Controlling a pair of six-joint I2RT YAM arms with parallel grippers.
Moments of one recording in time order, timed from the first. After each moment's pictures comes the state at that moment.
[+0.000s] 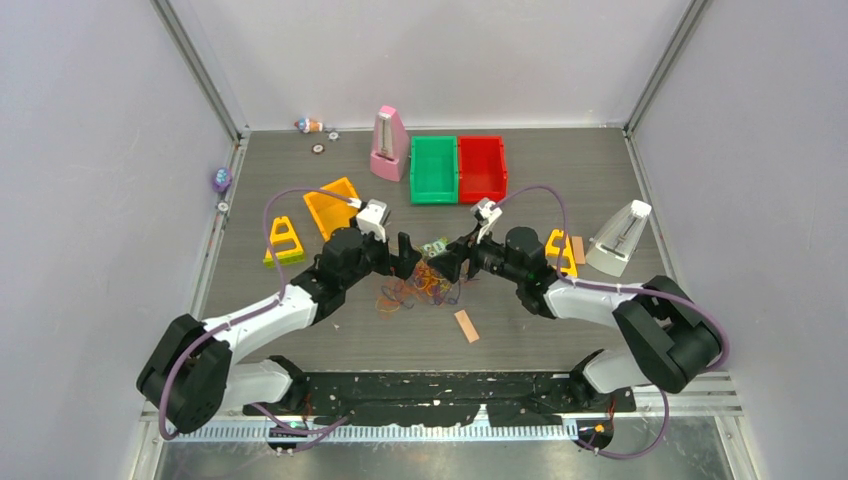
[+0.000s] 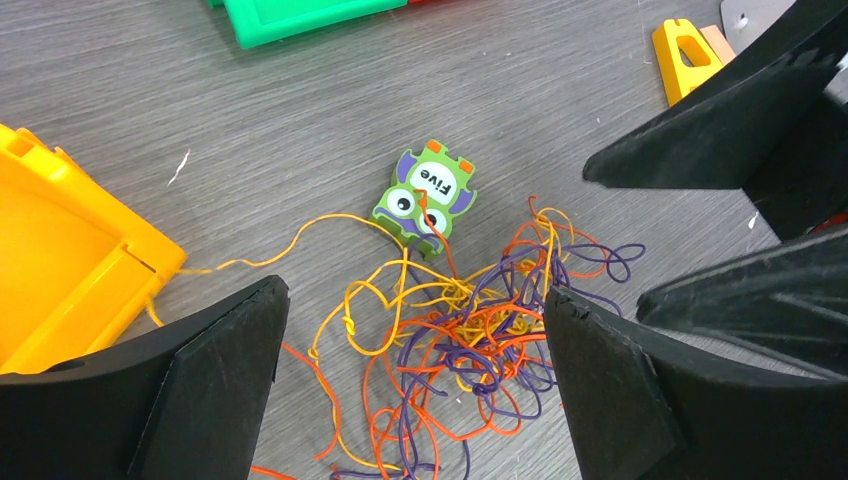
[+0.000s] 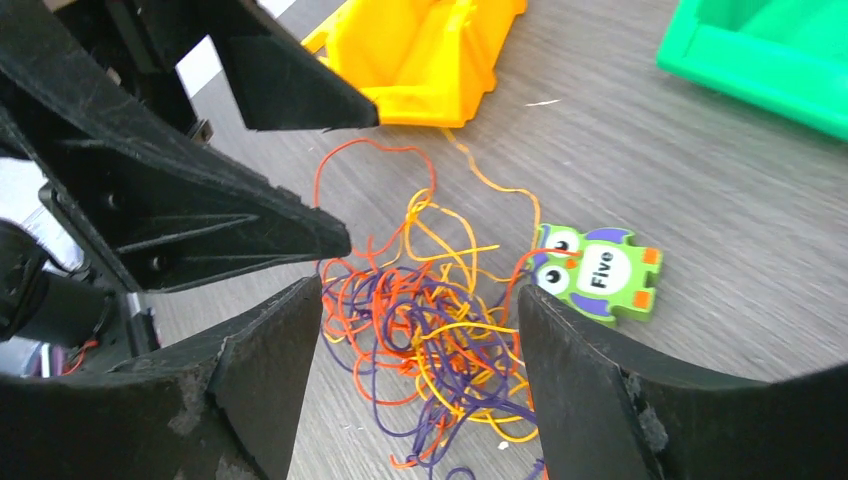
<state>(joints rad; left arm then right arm) -0.63 1.21 0.54 0.33 0.03 -0.28 0.62 1.41 0.49 0.75 -0.39 0.35</state>
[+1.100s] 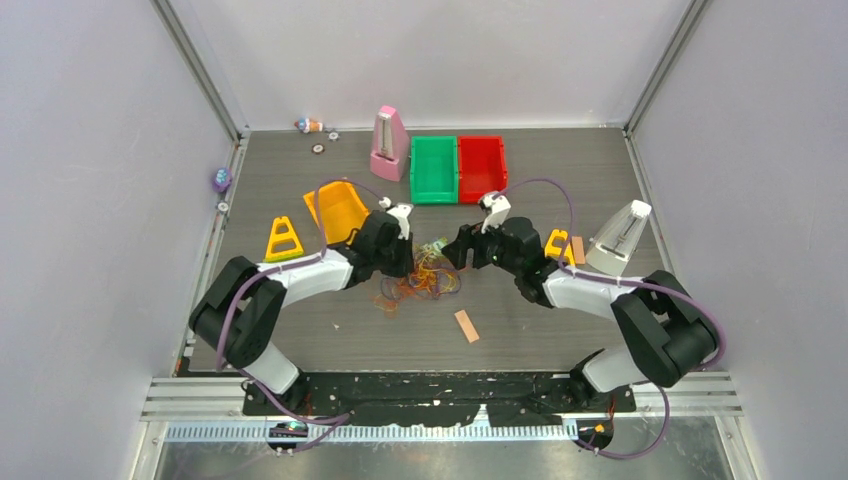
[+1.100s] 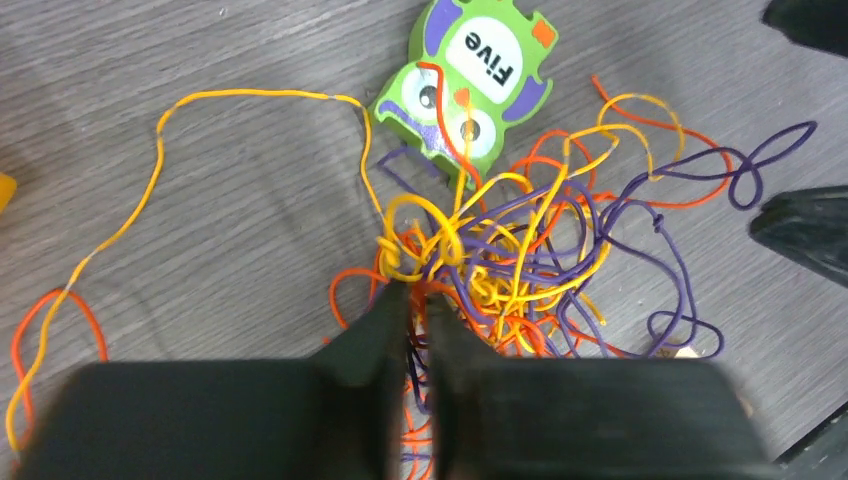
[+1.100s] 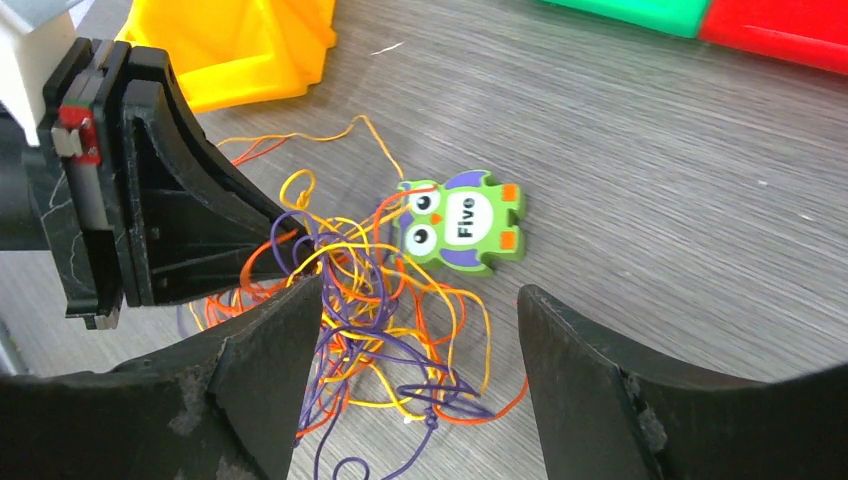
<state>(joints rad) -0.63 1.60 0.81 0.01 0.10 -0.37 0.57 1.42 0.55 0.52 -0.15 0.34</state>
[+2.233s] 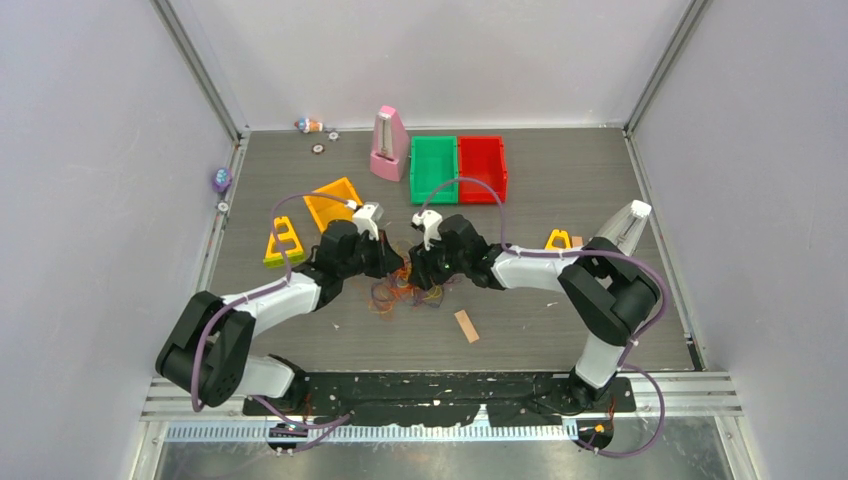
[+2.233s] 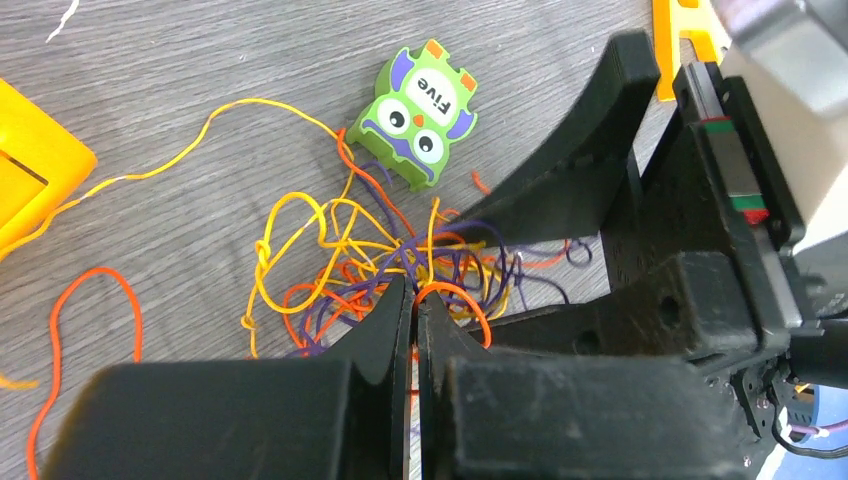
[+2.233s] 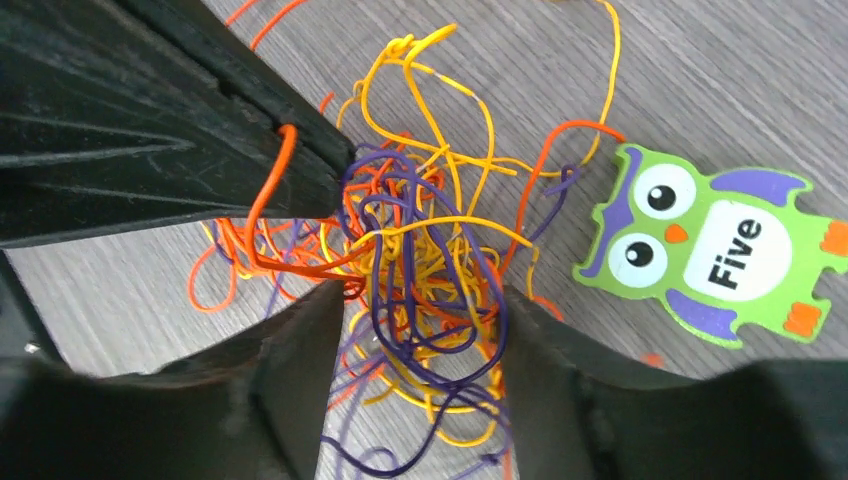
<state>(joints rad) -0.48 1.36 0.55 0.29 0.31 -0.44 0.77 1.74 0.88 0.20 -0.26 0.19</state>
